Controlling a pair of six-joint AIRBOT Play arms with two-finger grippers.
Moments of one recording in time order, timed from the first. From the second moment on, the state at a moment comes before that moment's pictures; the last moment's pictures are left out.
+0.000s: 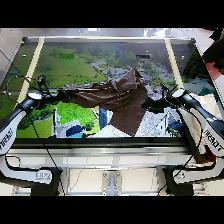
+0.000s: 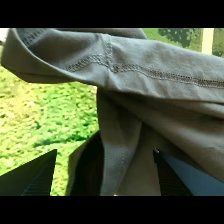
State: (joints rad) left arm 0.14 -1.54 0.94 0.66 -0.46 -0.91; right arm -0.04 -1.53 1.00 -0.89 0.93 1.40
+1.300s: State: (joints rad) left arm 0.44 -0.78 1.06 0.66 -0.82 -1.00; right arm 0.01 -0.97 1.49 -1.06 1.18 1.39
